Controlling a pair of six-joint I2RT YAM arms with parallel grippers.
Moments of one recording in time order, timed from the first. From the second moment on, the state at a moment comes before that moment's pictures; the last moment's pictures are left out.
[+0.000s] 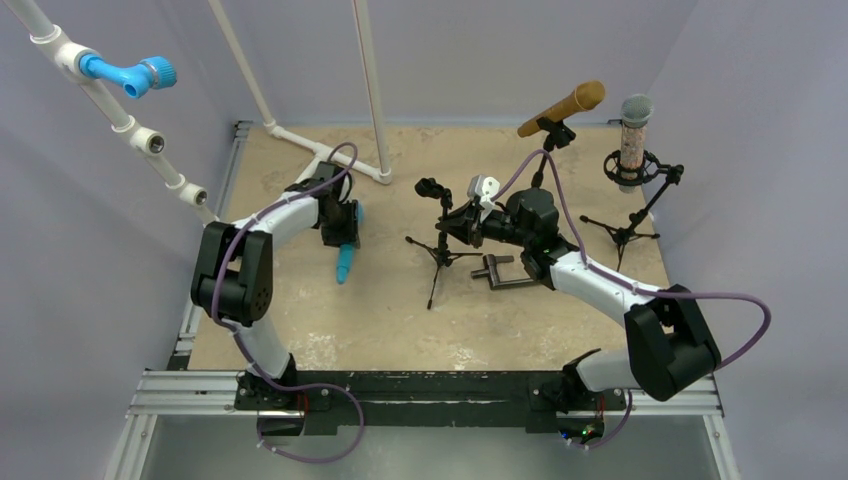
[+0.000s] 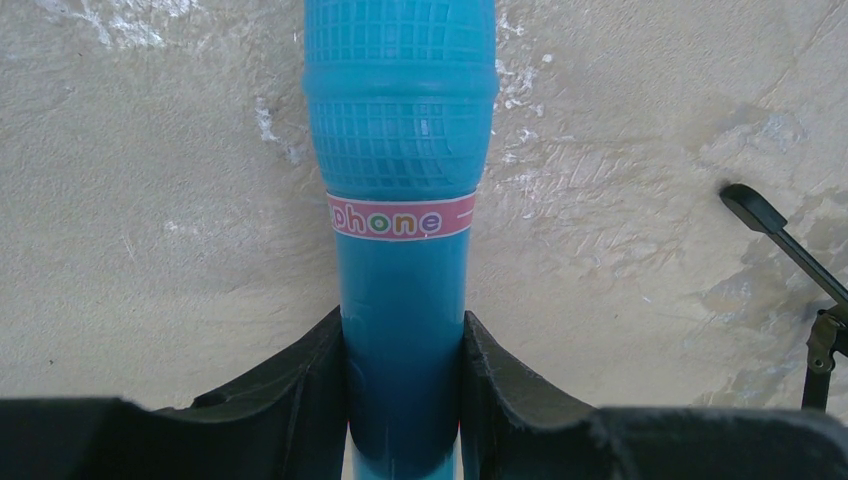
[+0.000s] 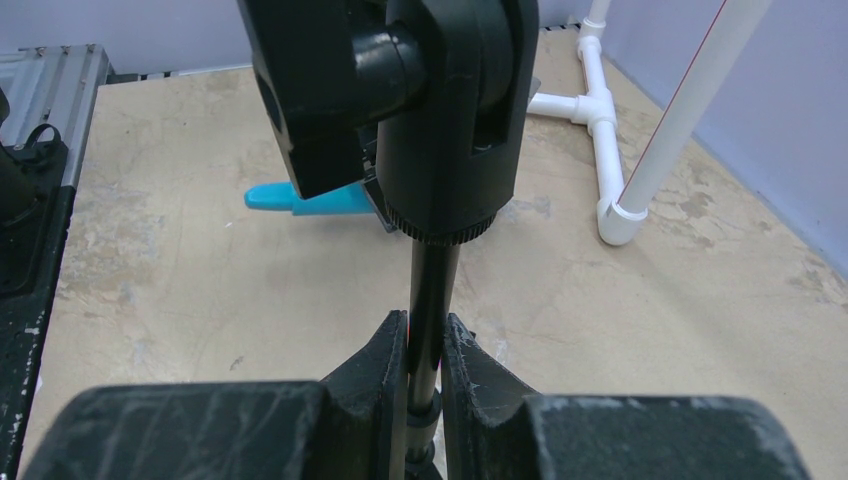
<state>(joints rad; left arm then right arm) -0.24 1.76 1.15 -0.56 0.08 -0.31 0.47 1.36 0.71 0.55 -0.74 -0.14</state>
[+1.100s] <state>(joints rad) -0.24 1.80 1.25 -0.68 0.08 -0.25 0.47 1.36 0.73 0.50 -0.74 -0.13</state>
